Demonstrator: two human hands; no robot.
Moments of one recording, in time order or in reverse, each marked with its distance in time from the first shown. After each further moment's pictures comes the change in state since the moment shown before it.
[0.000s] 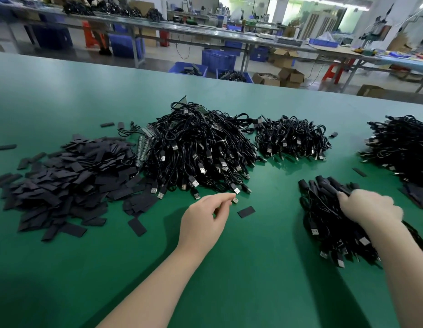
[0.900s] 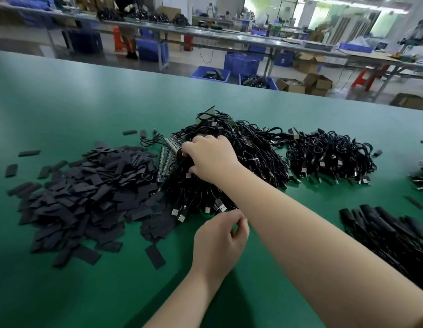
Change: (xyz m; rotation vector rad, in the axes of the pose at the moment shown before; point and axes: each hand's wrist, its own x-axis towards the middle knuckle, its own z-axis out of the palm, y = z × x) left_hand 0.031 -0.013 -0.014 0.148 0.015 -0.034; right_hand -0.113 -0.326 -0.039 -0.050 0.494 -1.318
